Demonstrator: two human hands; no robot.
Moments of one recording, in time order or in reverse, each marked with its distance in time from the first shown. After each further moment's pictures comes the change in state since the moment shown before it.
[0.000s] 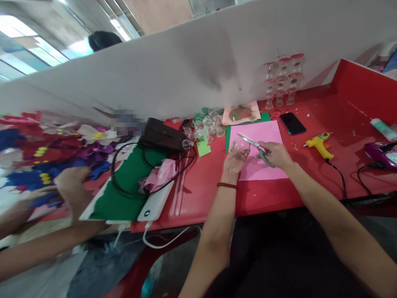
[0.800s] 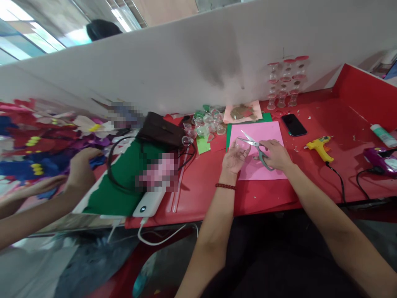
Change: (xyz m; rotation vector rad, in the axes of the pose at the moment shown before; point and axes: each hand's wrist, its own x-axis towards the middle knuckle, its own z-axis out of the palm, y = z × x) left_hand -0.010 0.006 0.012 -0.071 0.078 0.009; right_hand -0.002 0.004 0.003 -0.151 0.013 -0.039
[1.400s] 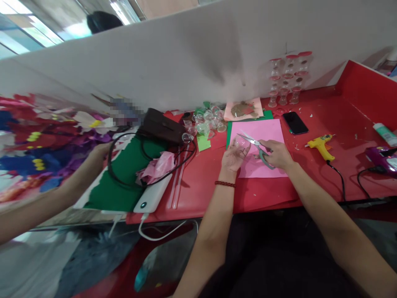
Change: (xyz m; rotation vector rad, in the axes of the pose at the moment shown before) left_hand -0.004 0.002 -0.002 0.067 -0.045 0.032; right_hand 0.001 -0.003 -0.004 0.165 0.008 -0.029
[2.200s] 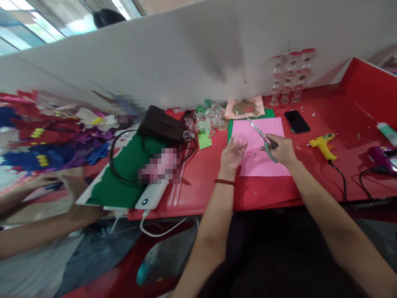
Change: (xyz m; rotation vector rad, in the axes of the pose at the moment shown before) left_hand 0.003 0.004 -0.005 0.009 0.021 0.057; right_hand 0.006 -0.009 -0.014 0.041 0.077 0.164
